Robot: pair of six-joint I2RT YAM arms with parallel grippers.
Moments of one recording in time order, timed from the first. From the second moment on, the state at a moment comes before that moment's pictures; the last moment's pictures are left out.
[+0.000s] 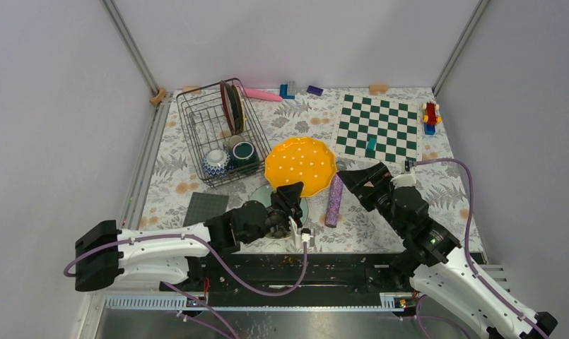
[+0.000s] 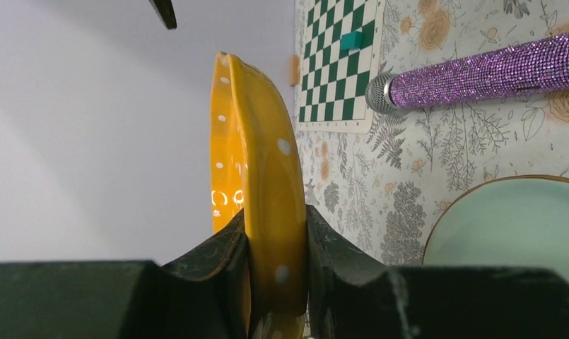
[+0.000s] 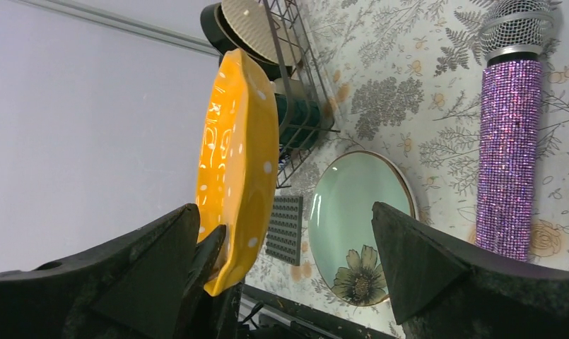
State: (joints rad) left arm -1.22 1.08 0.55 0.38 -0.23 1.24; right arm 0.70 0.52 0.55 -0.29 0.25 1.17
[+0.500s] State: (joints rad) left arm -1.30 1.16 0.53 0.50 -0.28 1.36; right arm 0.70 0.67 0.57 -0.24 0.10 1.12
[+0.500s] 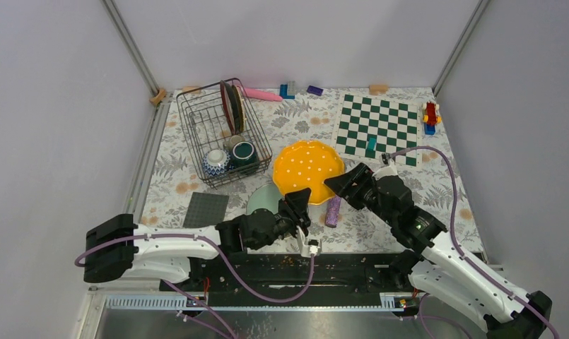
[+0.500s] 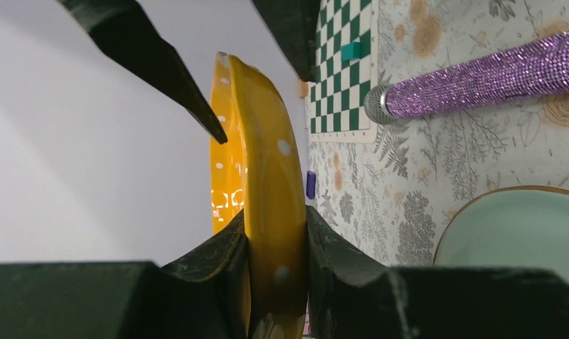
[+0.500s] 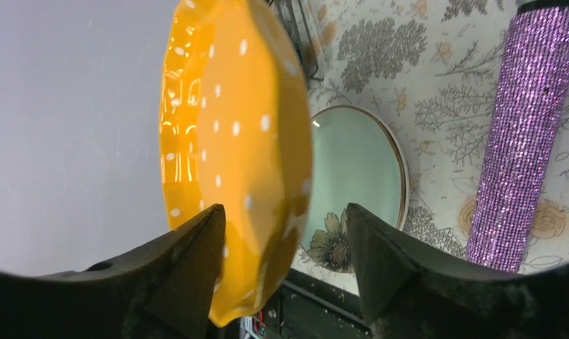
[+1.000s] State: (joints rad) left arm -1.32 1.21 0.52 0.54 -0.33 1.40; right arm 0.70 0.65 0.55 -0.25 0.11 1.13
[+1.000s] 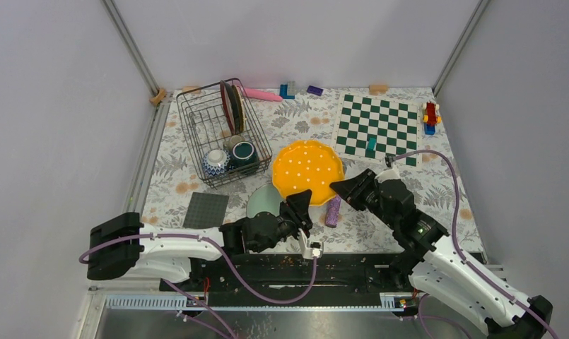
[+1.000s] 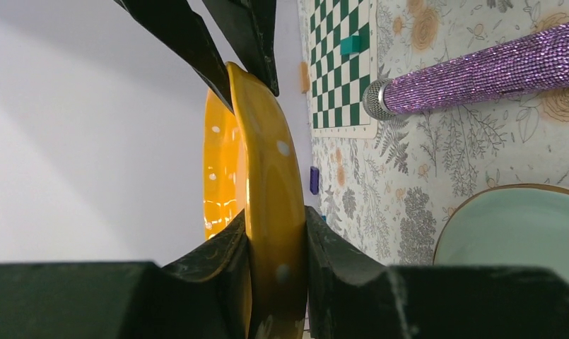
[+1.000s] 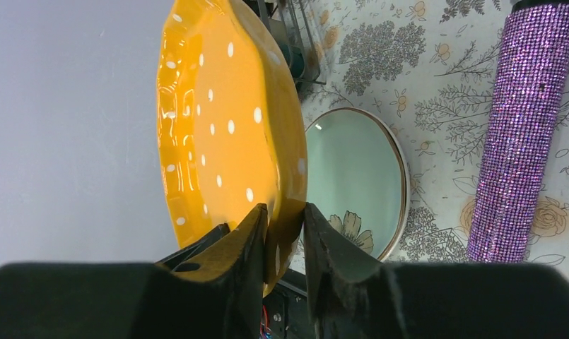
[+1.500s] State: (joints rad) left arm -1.34 1.21 0.54 0.55 -0.33 1.36; right arm 0.70 0.56 0.43 -0.20 0.14 1.18
